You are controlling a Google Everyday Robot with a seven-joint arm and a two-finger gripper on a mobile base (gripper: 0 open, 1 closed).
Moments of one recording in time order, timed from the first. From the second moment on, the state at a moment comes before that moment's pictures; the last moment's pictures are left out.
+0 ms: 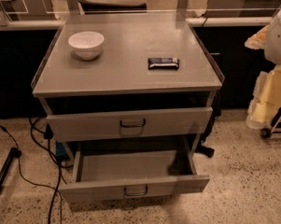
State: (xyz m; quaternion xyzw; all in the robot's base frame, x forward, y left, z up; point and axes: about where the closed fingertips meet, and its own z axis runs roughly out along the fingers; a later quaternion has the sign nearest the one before) arm 0.438 -0.217 0.976 -0.60 0.78 -0.03 0.16
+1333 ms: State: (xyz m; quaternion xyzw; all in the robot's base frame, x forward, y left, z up) arm 0.424 -0.212 0.921 -0.59 0.79 -0.03 0.17
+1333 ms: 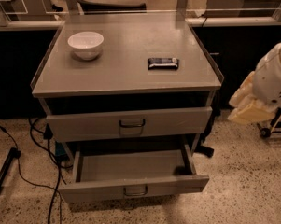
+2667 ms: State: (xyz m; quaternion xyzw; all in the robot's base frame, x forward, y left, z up) arm 0.414 -0.218 0.774 -0.54 0.81 0.04 0.20
